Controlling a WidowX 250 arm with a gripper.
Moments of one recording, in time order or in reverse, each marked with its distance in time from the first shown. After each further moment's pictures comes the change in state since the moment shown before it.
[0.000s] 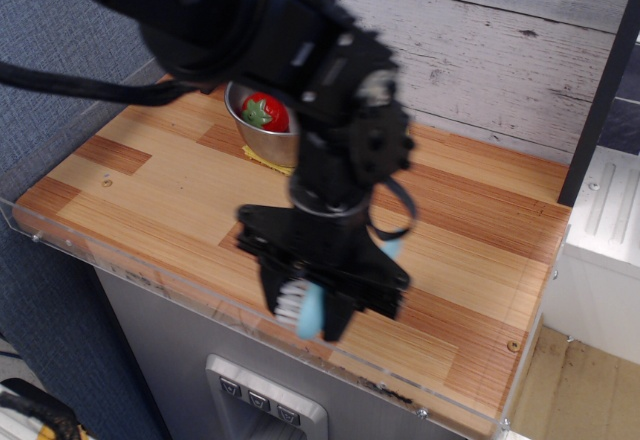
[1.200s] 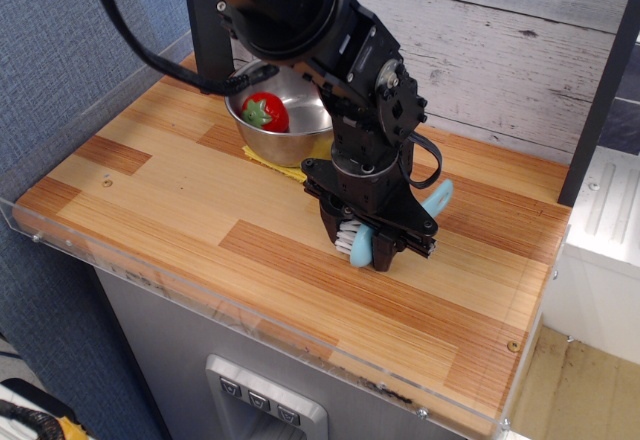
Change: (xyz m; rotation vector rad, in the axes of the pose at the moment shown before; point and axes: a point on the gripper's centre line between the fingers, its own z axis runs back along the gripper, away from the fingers) arm 0.068 -0.015 -0.040 -0.099 -0.132 -0.196
